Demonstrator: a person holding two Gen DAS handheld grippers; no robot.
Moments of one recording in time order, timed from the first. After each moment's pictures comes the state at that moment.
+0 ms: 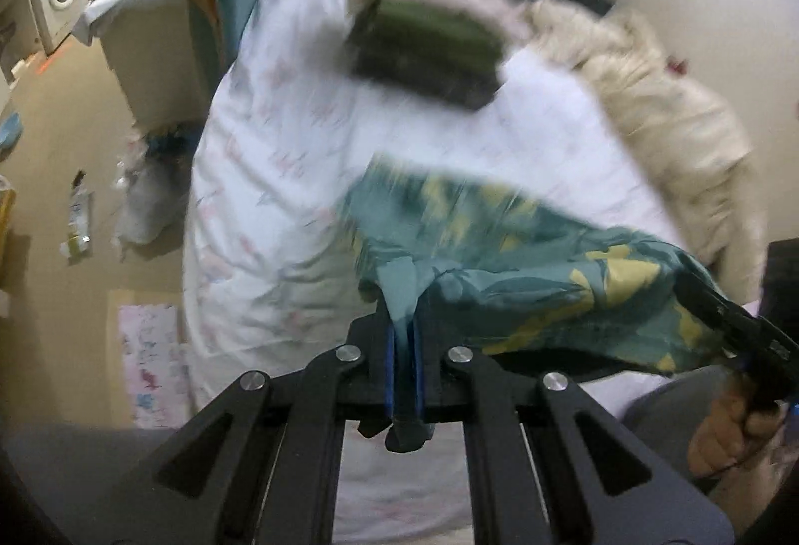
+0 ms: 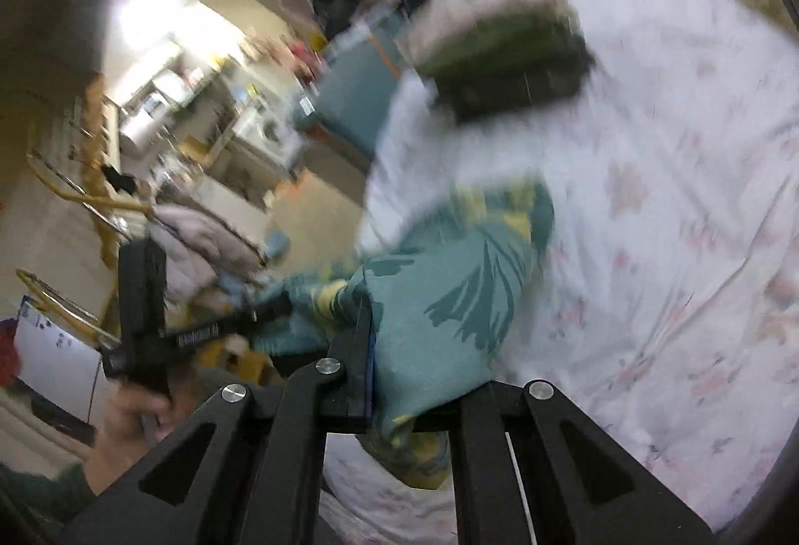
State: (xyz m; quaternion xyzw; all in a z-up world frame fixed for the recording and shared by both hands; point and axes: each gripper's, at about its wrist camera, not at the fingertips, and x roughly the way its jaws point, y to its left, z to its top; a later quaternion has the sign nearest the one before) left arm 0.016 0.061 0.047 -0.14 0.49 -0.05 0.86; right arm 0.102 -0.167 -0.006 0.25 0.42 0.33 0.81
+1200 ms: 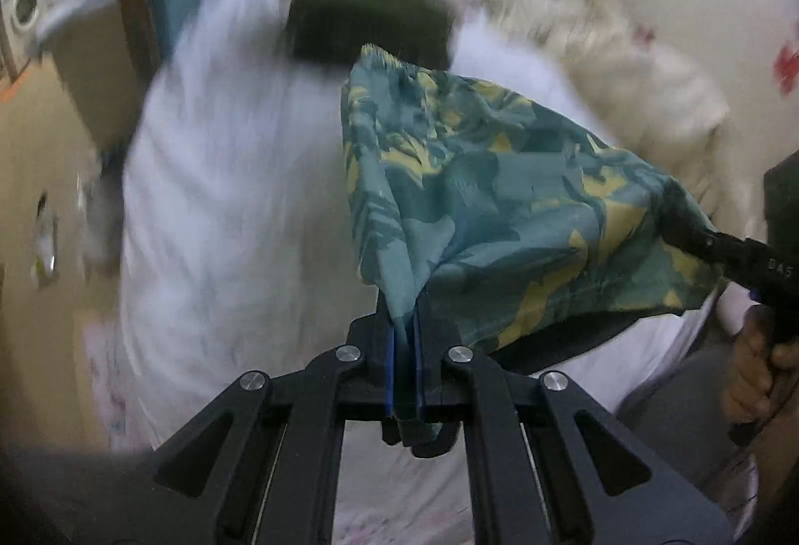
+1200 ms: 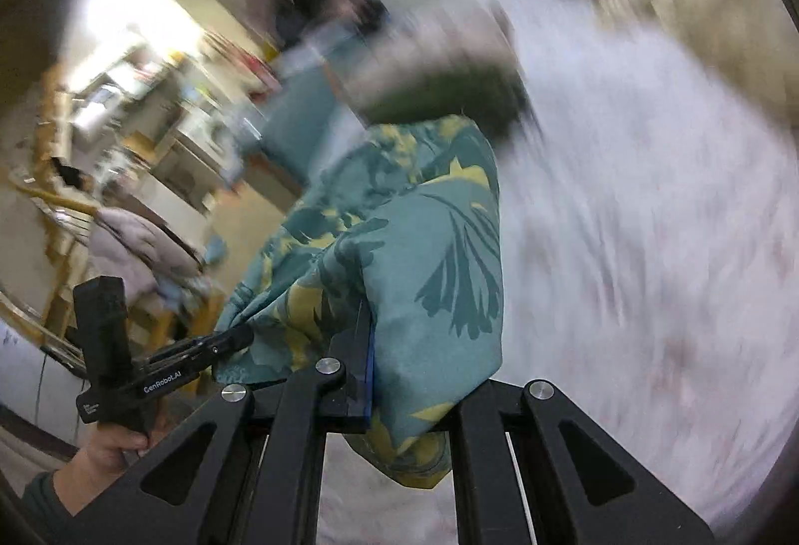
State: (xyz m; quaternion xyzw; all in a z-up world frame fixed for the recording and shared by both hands) left arm 0.041 0.024 -0.040 -0.10 0.53 -0.09 0.84; right arm 0.133 -0.217 -0.016 0.18 0.49 0.24 0.82
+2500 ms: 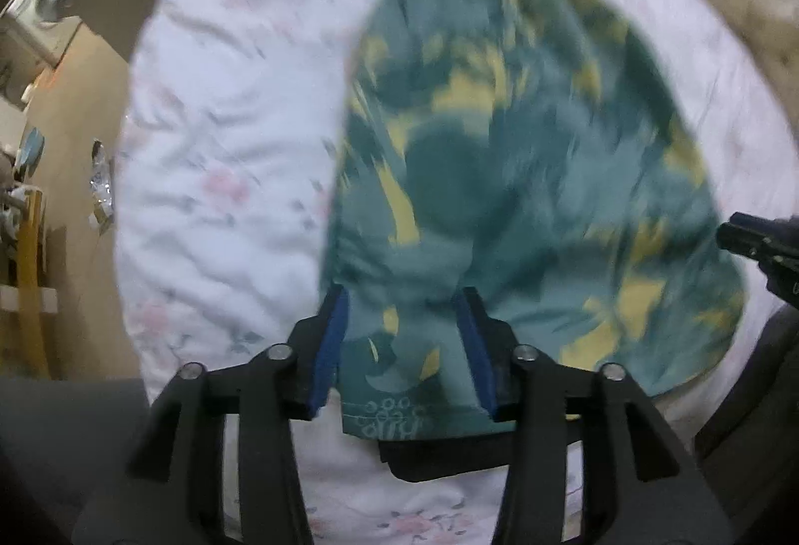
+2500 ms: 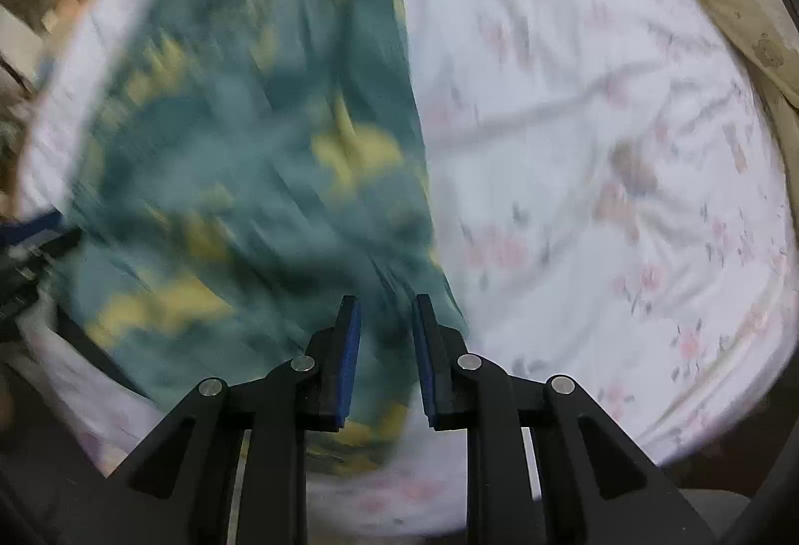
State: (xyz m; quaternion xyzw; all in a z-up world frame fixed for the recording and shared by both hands) left arm 0.016 -0.008 -0.130 -0.02 0.61 0.01 0.80; right arm 0.116 -0.207 -0.153 -0.05 0.64 0.11 0.76
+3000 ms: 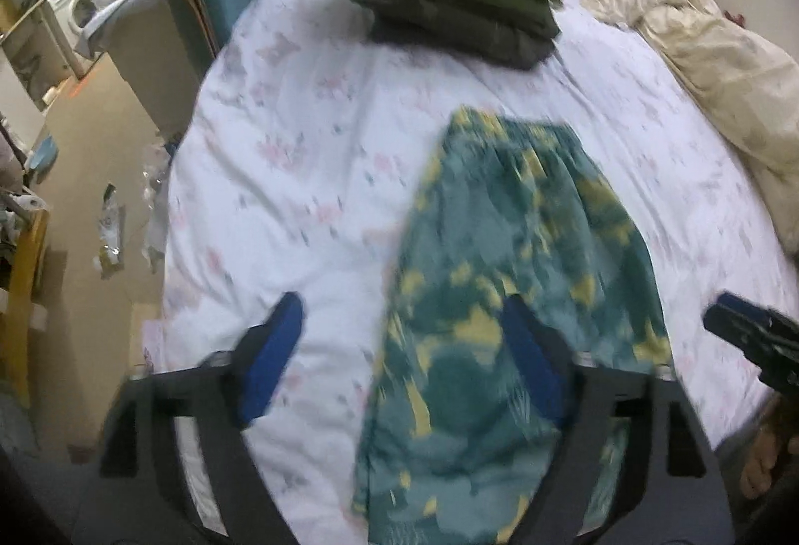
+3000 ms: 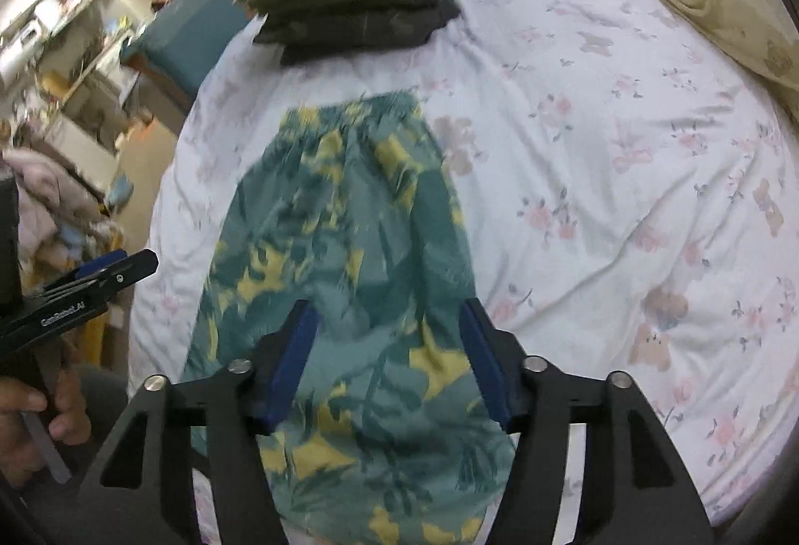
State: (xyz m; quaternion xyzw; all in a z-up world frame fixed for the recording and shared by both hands) left arm 0.105 0.027 -0.072 -0.06 0.52 0.04 0.85; right arm 0.168 -0.210 -0.102 0.09 0.54 0.17 0.82
